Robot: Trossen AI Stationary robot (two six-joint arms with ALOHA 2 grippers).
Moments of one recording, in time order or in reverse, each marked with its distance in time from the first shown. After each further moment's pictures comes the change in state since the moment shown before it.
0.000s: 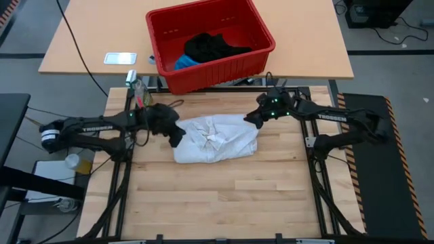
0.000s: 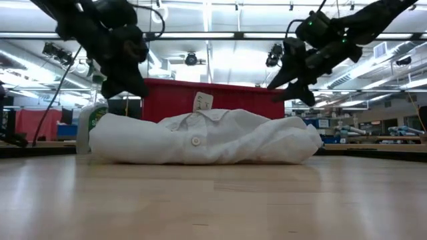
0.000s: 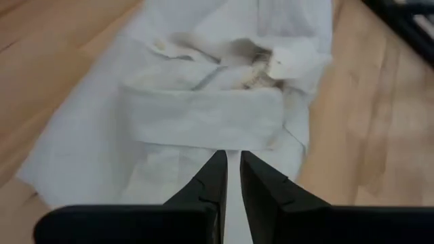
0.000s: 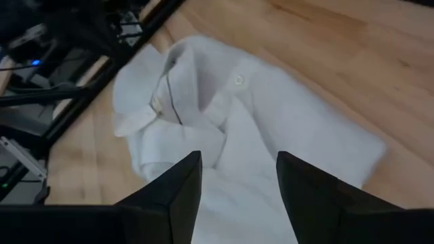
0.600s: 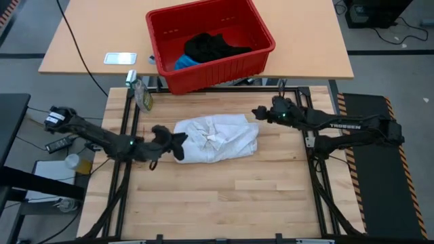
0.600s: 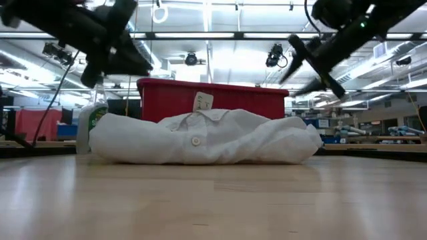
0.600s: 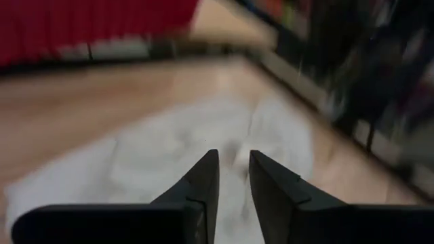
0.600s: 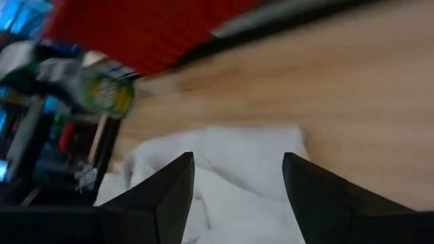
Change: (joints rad) left arm -0.617 -0.003 -0.163 0.416 -0.967 -0.398; right arm 0.203 -0.200 -0.055 -0.100 0.658 0.624
